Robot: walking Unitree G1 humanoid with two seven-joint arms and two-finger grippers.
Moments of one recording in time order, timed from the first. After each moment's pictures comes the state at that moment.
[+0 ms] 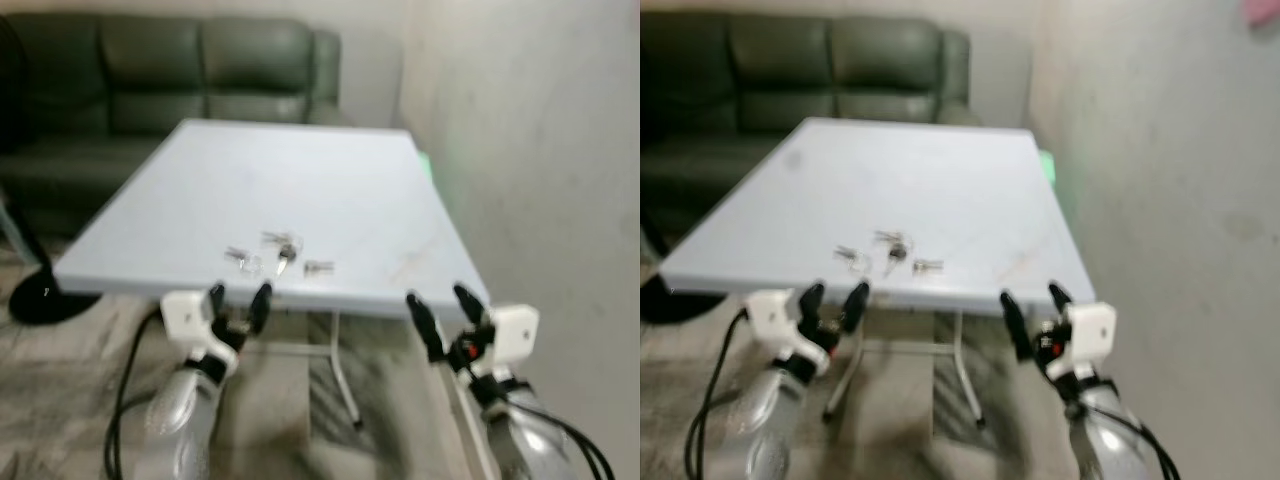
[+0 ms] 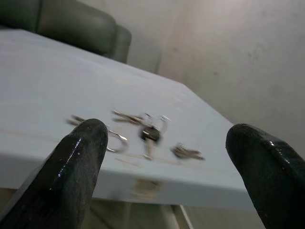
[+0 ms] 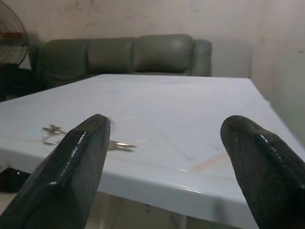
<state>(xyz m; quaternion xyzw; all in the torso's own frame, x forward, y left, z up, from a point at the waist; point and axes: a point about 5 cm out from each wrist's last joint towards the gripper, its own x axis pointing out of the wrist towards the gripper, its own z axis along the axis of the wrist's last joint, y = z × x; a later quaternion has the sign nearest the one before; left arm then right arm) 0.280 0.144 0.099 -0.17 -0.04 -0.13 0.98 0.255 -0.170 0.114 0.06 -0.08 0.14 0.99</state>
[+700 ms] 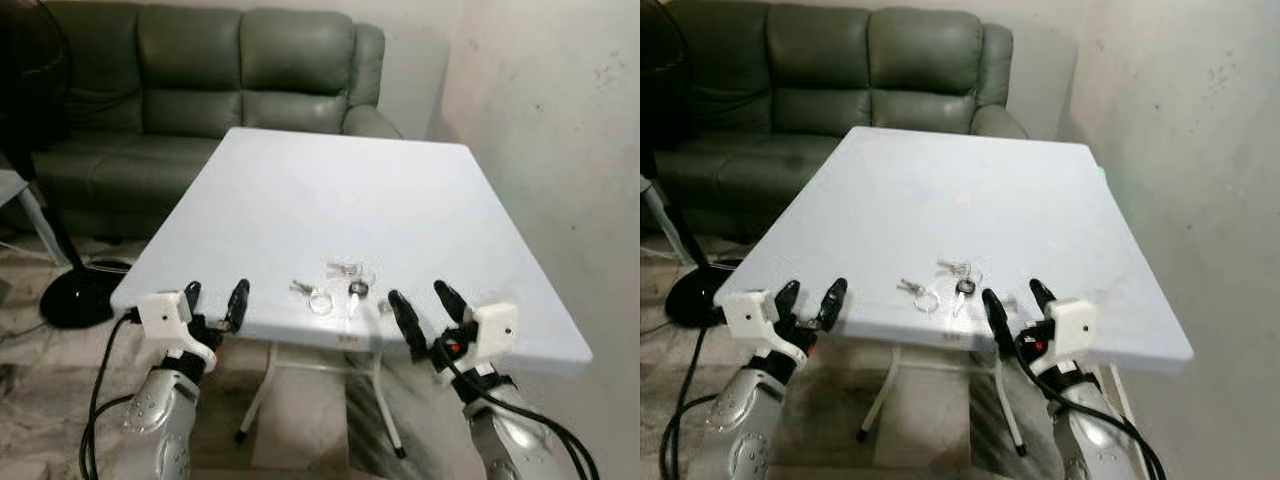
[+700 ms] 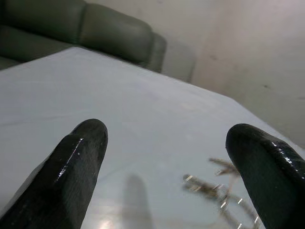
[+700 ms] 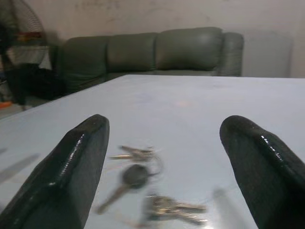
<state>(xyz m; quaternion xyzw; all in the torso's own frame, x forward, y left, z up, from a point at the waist) 0.278 0.155 0.100 -0.16 -0.05 -0.11 0.98 0.256 -0.158 0.116 0.07 -0.08 0.16 0.98</state>
